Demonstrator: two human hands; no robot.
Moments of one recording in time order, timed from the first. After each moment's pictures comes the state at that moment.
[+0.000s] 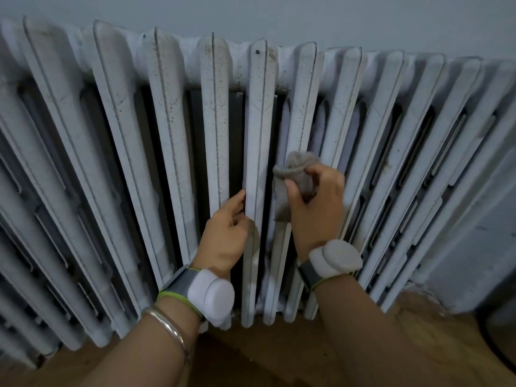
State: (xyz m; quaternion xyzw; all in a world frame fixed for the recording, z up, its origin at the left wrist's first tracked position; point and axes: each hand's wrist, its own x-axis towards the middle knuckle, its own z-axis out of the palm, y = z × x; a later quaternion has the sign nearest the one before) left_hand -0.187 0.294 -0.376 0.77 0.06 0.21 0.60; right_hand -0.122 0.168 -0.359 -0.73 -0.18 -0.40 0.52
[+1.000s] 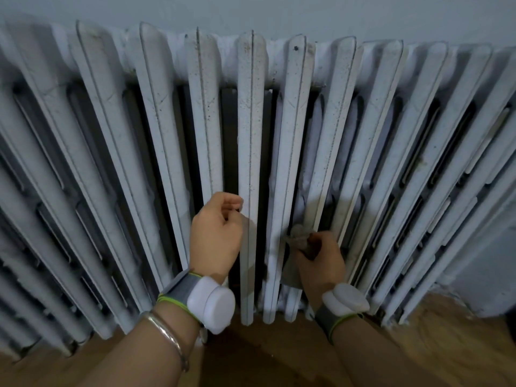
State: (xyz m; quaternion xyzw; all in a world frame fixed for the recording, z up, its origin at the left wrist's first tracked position) left_hand -0.217 0.336 -0.378 0.78 0.13 0.36 0.50; right_hand -0.149 0.176 -0.459 -0.82 -0.10 -0.18 0.53
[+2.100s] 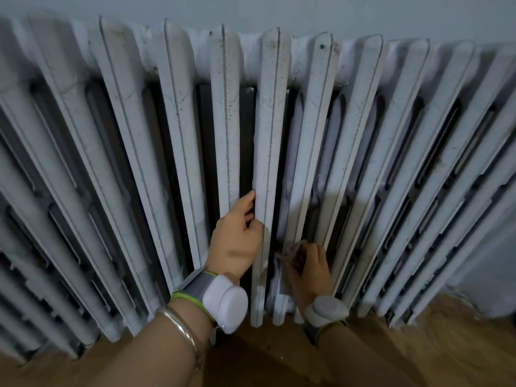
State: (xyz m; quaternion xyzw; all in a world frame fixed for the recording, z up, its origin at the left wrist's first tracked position) left_hand -0.208 0.354 -0.390 0.80 0.06 0.24 0.55; right_hand -0.151 0.211 -0.499 -0.85 -0.19 -0.19 0.45
